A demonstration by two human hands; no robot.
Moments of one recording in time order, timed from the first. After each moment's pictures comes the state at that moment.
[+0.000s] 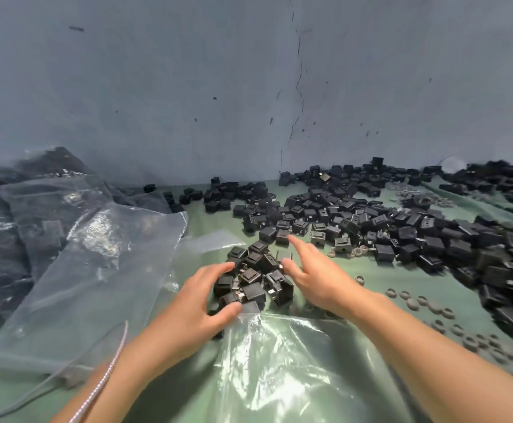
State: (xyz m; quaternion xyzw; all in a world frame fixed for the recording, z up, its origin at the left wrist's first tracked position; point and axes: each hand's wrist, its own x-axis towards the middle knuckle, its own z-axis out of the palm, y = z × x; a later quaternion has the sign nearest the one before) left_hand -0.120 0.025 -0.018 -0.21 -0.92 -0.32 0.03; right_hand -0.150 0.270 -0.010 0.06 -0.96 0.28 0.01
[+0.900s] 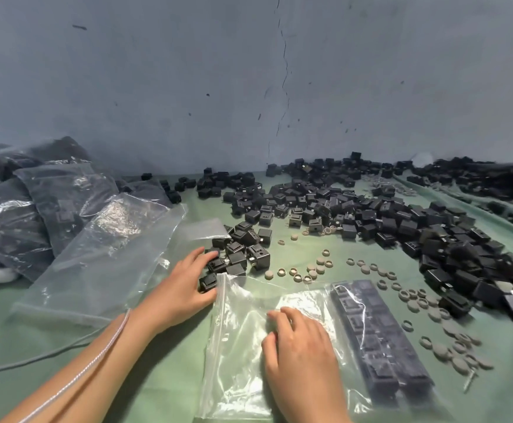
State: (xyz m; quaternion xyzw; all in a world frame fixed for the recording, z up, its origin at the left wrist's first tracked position) left_hand -0.098 0.018 -0.038 -0.19 -0.95 -0.24 0.02; right_hand 0.041 0.223 -0.062 -0.02 -0.98 0.19 0.07
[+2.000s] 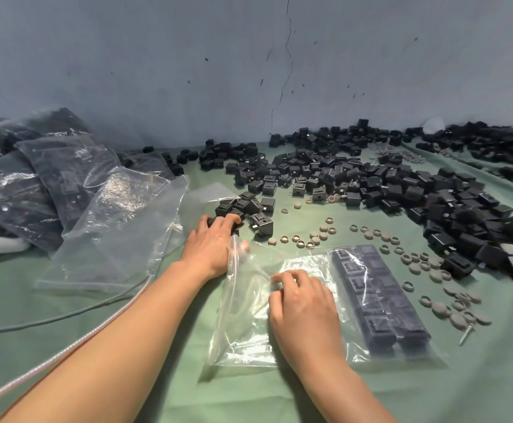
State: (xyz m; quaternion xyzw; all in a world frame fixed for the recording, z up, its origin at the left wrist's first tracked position) left_hand -0.120 0.067 -0.047 -0.13 -0.98 -0.11 0.05; right_hand 0.038 0.225 -0.064 -0.03 -0.97 0.22 0.14
